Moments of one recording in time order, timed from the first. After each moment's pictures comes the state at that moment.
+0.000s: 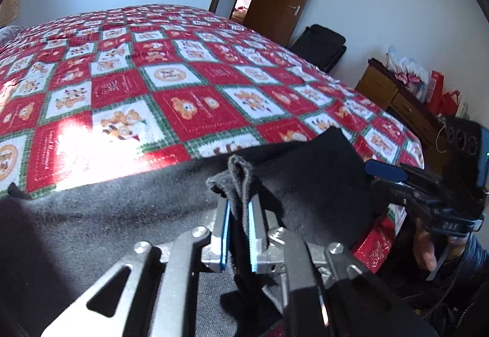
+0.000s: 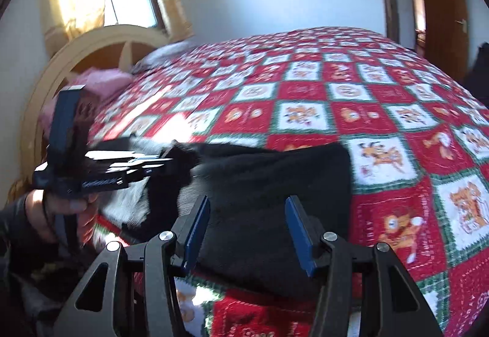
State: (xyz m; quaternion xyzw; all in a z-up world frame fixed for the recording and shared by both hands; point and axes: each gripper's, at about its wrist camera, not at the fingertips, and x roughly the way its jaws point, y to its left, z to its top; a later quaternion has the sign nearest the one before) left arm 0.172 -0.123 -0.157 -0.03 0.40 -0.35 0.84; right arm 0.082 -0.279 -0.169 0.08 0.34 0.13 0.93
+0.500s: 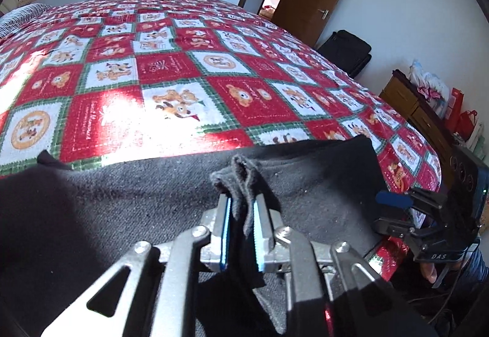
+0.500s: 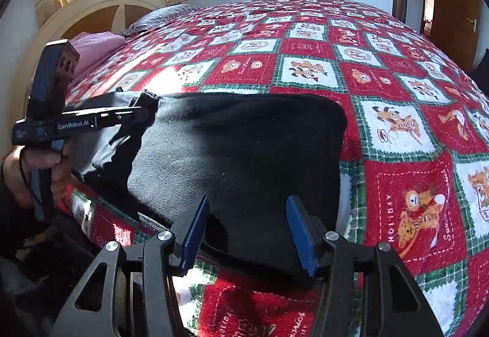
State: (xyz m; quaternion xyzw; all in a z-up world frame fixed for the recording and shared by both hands) left arm 0.184 -0.090 -0.180 -0.05 0.42 -0.30 0.86; right arm 0.091 -0.254 -0.202 0.00 0.42 0.14 0.89
